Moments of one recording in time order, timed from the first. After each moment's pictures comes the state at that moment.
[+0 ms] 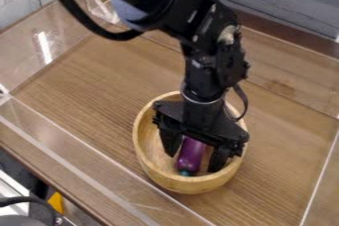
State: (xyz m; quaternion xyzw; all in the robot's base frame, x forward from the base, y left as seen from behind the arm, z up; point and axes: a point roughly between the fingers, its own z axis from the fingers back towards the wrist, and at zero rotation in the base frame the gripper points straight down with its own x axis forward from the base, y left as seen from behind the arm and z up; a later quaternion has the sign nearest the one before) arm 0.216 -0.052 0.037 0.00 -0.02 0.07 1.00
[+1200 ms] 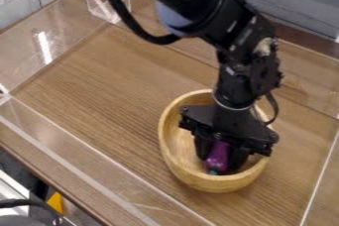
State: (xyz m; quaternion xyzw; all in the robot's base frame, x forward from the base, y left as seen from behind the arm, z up) arm 0.229 -0.087 0.028 0.00 -0.03 0.09 1.00
